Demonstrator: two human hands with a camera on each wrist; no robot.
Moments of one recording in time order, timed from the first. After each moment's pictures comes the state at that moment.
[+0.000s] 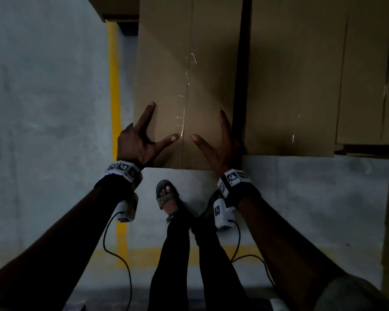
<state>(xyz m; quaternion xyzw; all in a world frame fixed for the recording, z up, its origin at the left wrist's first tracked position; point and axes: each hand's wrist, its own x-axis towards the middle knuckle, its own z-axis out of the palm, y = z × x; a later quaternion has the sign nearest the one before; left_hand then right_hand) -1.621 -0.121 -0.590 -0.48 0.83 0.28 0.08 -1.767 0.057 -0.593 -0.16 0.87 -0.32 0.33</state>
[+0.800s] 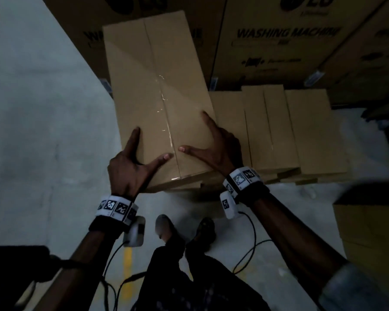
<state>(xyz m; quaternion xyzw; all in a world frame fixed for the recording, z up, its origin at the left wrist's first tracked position) -1.622 -0.031 -0.162 -0.50 0.80 0.32 -0.10 -1.815 0.104 -0.160 -0.31 0.88 -0.25 0.24</state>
